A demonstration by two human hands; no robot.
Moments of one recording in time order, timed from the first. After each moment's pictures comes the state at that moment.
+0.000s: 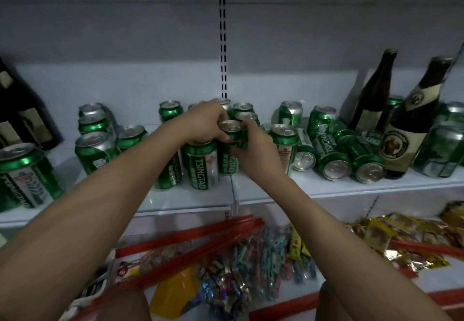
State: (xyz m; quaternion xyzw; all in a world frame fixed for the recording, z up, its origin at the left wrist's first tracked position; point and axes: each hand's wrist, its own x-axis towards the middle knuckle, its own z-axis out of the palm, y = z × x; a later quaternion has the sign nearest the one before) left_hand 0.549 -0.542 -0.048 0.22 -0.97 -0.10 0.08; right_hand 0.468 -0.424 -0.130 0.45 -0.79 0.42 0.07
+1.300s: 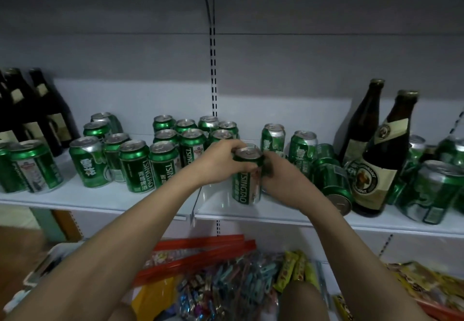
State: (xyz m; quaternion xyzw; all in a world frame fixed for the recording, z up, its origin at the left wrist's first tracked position) left_hand 0.494 -0.433 -0.082 0.25 -0.89 -0.31 0.21; right_hand 0.375 -0.312 -0.107 0.53 -0.75 0.37 -0.13
